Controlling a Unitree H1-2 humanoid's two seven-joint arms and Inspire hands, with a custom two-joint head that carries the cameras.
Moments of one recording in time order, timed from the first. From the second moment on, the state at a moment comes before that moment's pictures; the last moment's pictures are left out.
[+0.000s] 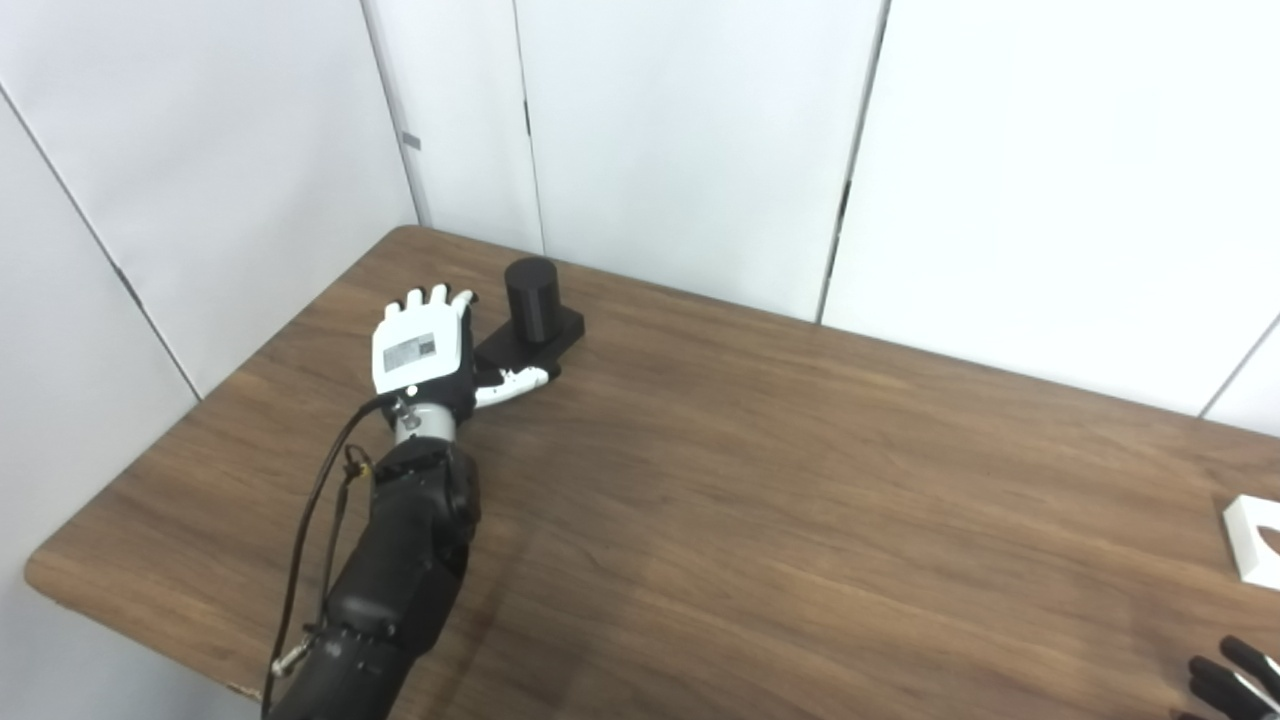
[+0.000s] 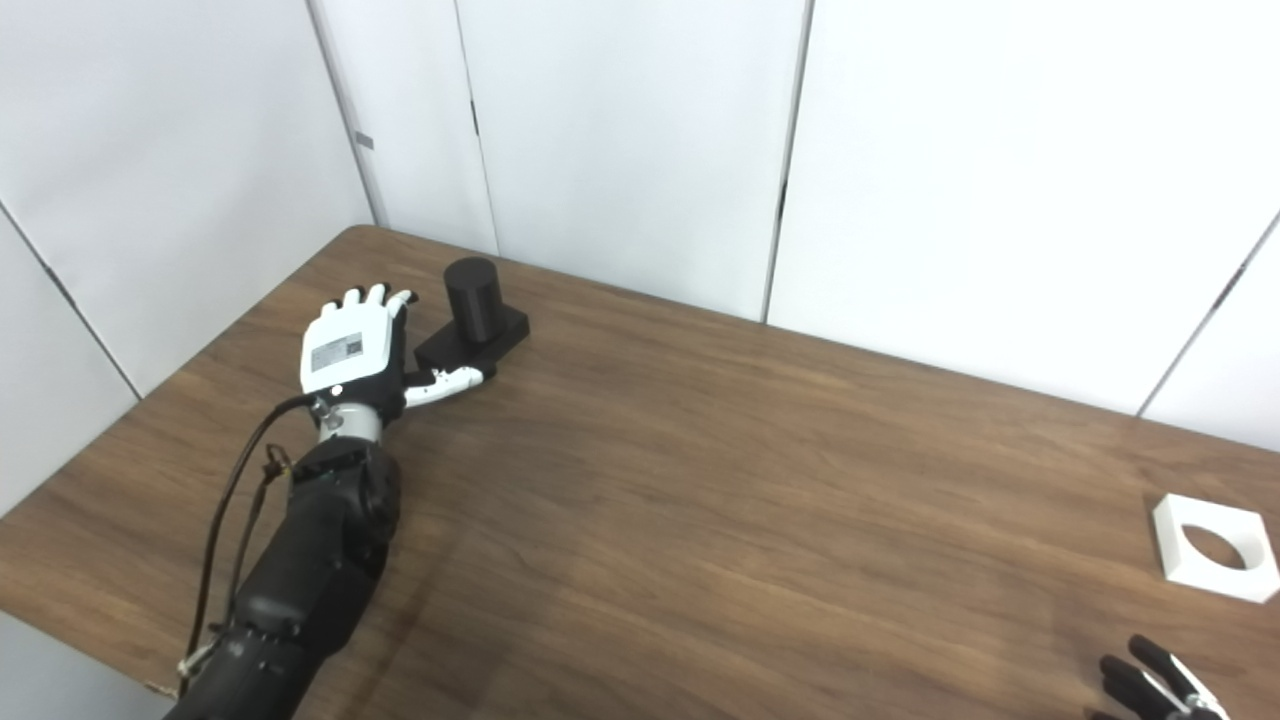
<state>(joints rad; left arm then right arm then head) -0.27 0.33 0.09 0.15 1.10 0.47 0.04 0.29 -0.14 -0.07 -0.37 -0.01 0.11 -0.05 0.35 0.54</state>
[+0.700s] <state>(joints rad) -0.43 0.29 0.13 0.45 1.15 0.47 0.04 0.29 -0.14 -0.06 -0.37 -0.01 0.11 -0.05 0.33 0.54</state>
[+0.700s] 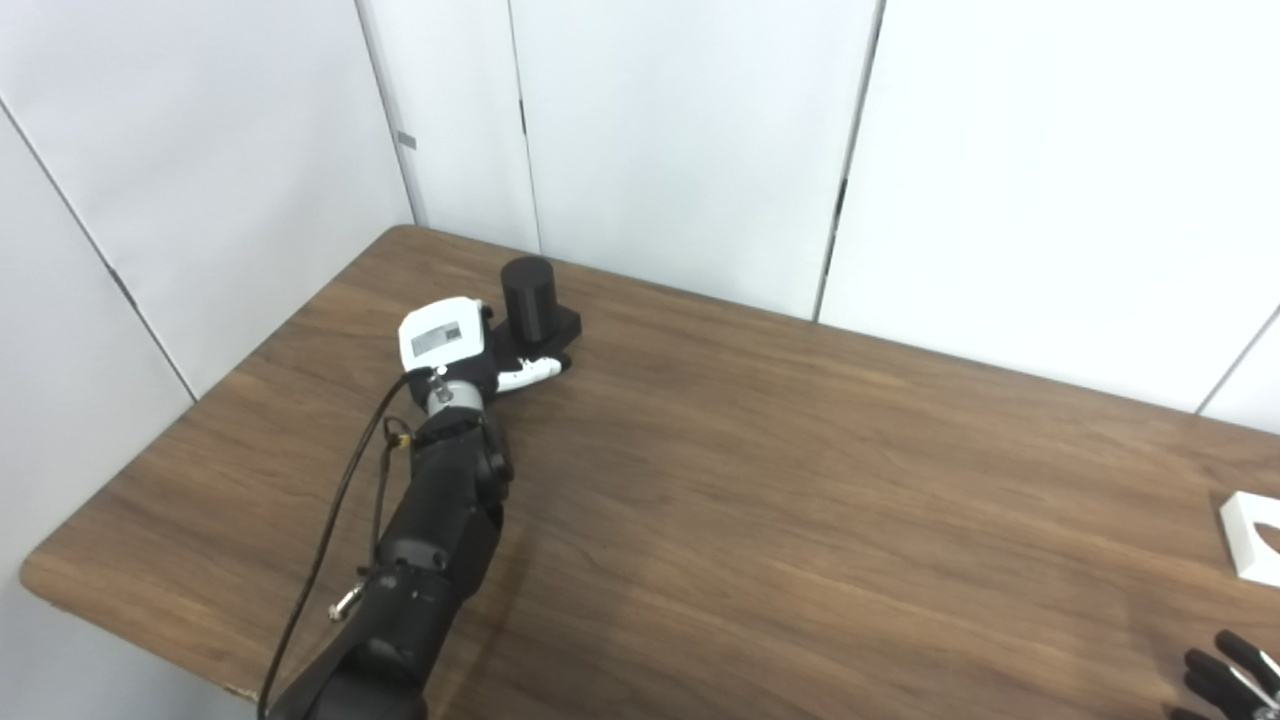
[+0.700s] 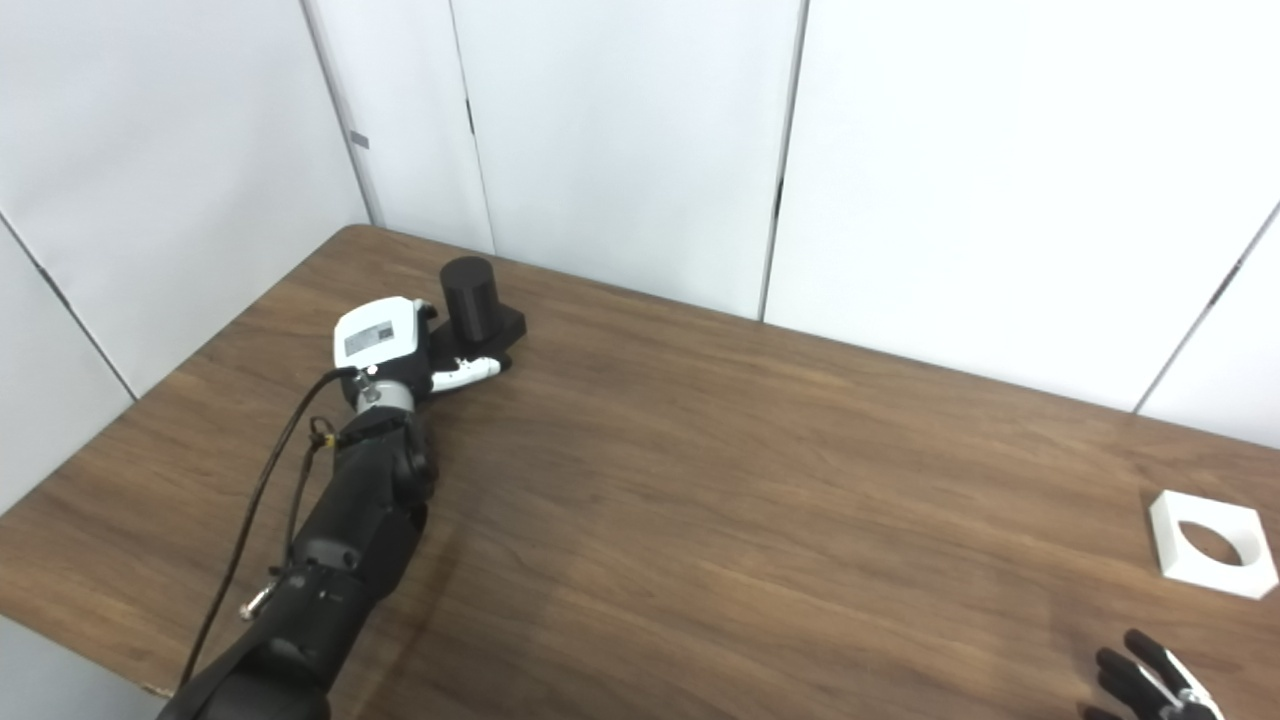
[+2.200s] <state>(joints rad) -0.22 0.39 -0.11 0.05 0.76 0.38 0.12 0.29 -0.14 -0.05 -0.37 -0.02 0.11 -0.05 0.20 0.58</state>
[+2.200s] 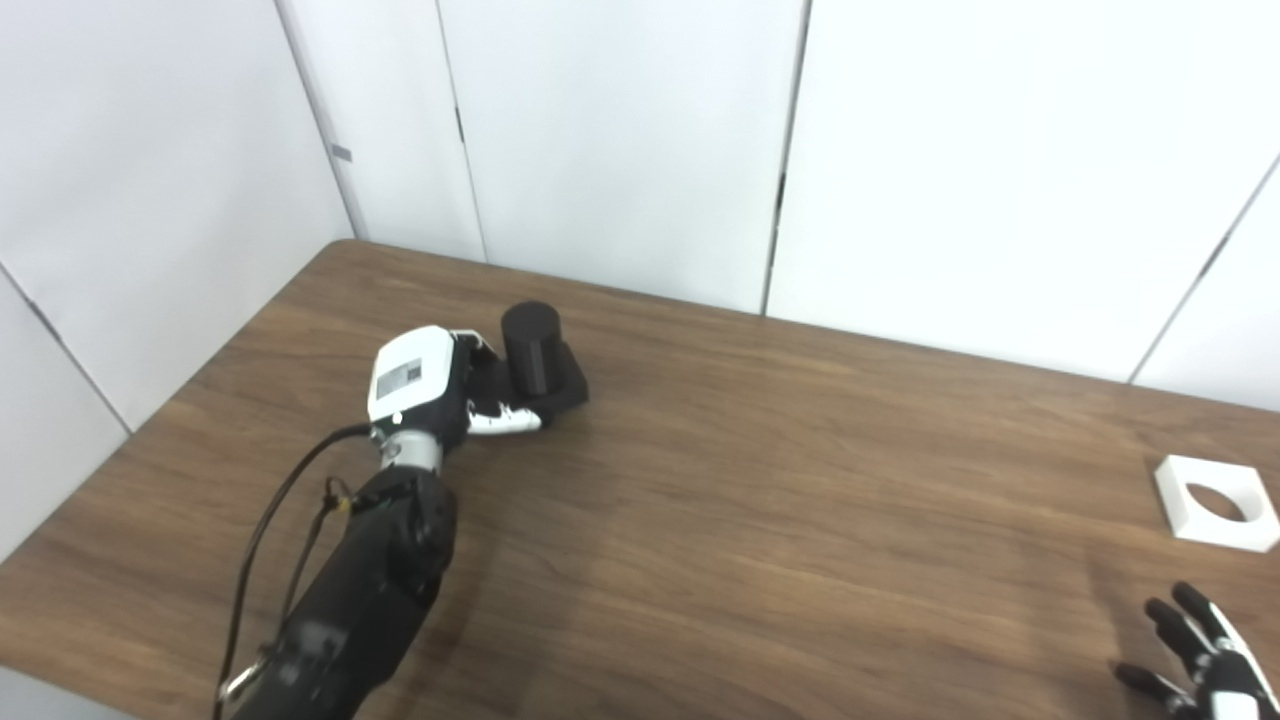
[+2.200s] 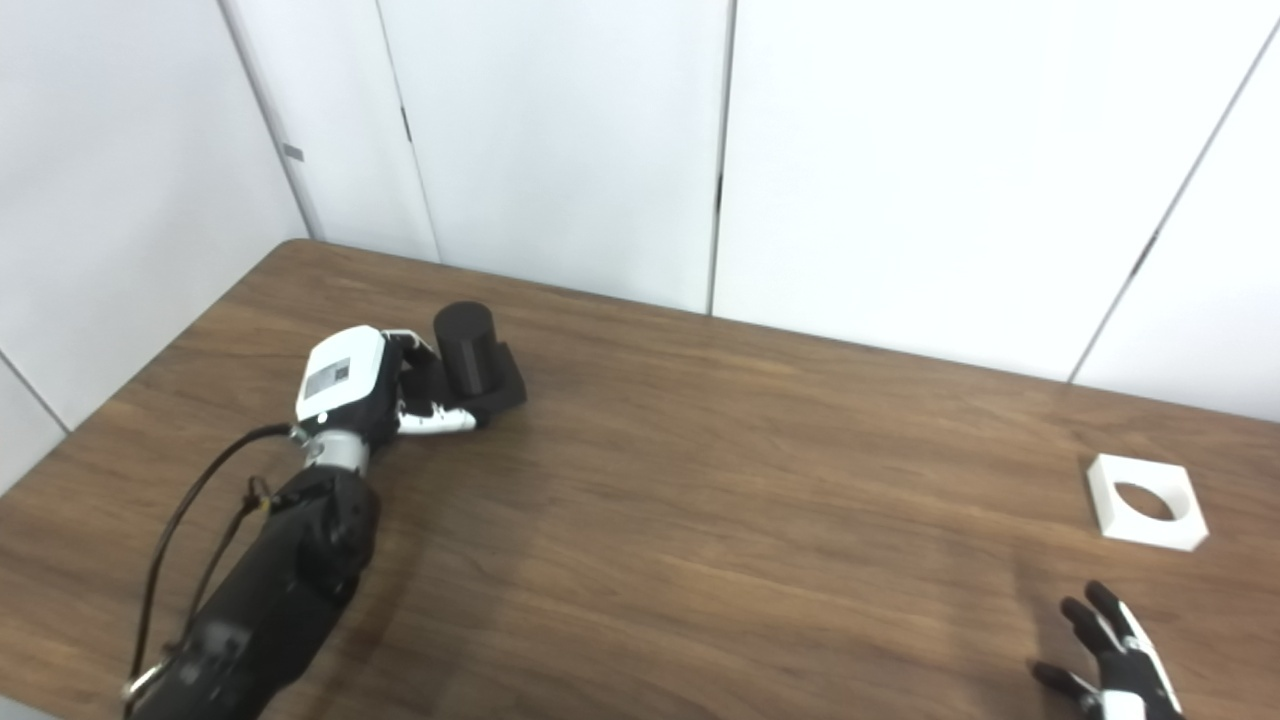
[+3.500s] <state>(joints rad) 0.22 0.25 -0.42 -0.37 0.90 0.11 0.00 0.29 -0.13 0.03 -0.42 -0.09 0.18 -0.07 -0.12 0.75</state>
